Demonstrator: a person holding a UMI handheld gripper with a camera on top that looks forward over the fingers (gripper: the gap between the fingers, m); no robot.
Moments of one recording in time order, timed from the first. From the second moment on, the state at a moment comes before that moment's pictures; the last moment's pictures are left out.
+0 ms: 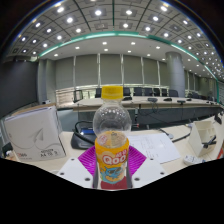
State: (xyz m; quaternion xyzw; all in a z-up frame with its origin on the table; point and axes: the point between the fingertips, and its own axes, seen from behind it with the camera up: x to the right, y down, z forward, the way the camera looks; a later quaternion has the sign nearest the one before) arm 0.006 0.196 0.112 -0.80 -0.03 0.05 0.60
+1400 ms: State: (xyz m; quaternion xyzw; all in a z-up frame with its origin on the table) arm -0.093 -0.216 0.230 -0.88 -0.03 -0.04 0.47
